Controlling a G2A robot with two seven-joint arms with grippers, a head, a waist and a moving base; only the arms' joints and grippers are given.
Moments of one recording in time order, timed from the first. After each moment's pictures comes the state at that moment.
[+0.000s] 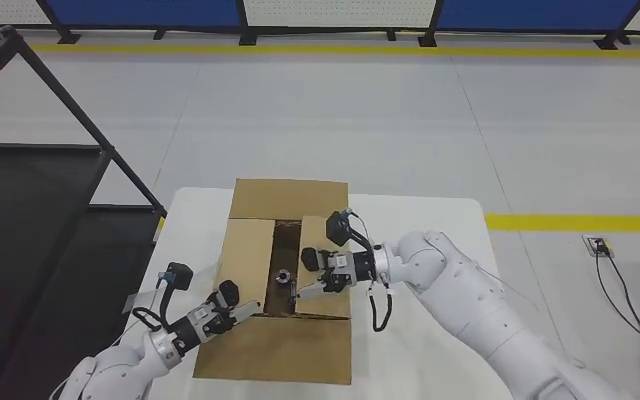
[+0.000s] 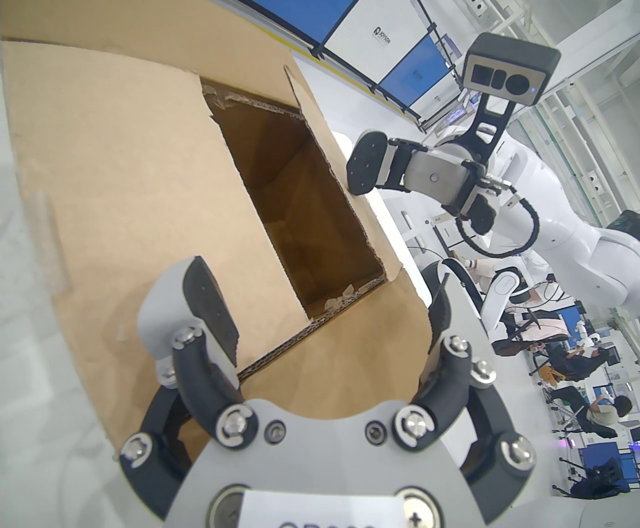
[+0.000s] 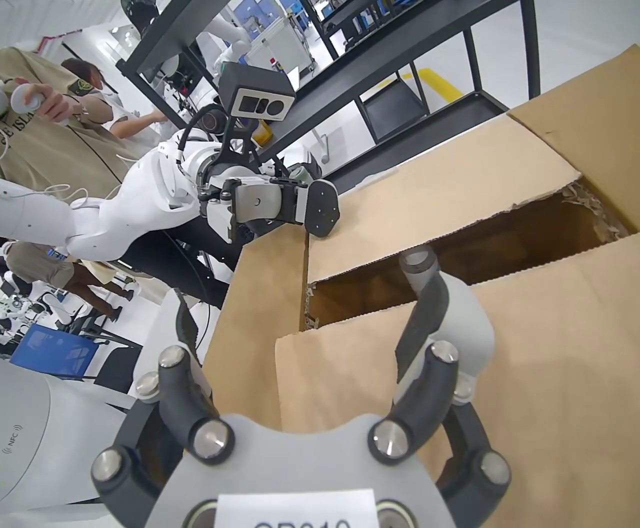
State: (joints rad) left arm 1.38 -1.06 -1.57 -1.75 0.30 -0.51 -0.63; right arm -0.35 -1.34 0.60 -0.86 -0.07 -1.01 0.69
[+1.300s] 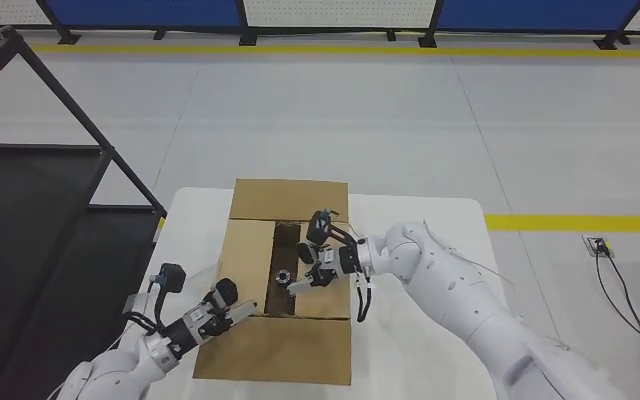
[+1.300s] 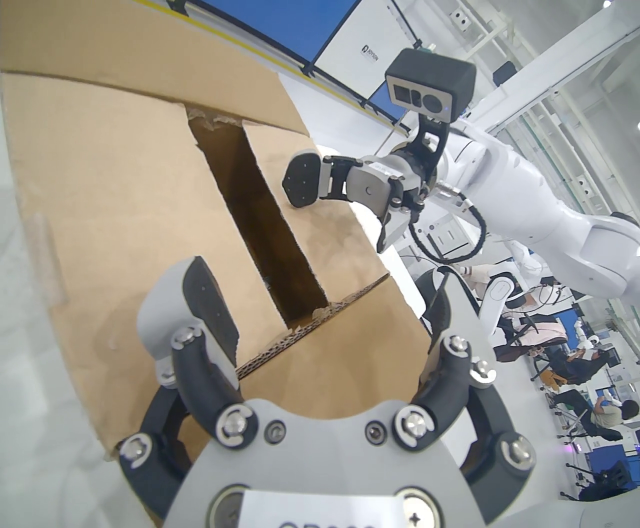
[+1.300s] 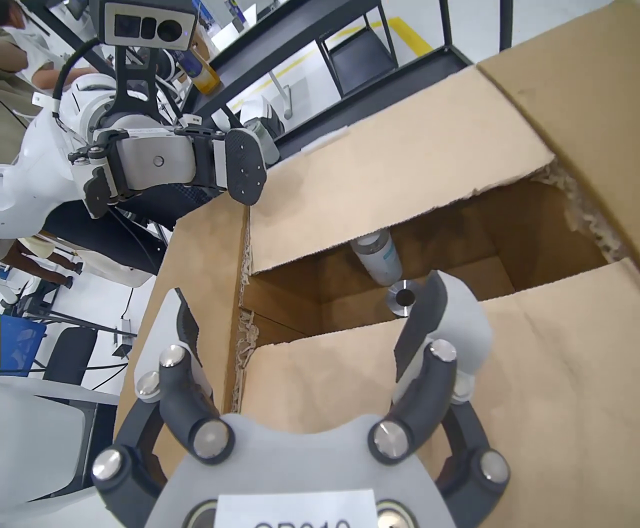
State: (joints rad) left arm 1.42 -1.04 -1.60 -1.80 0.27 -0.55 -0.57; right arm -0.24 -1.43 0.49 -0.68 -0.32 -1.01 0.47
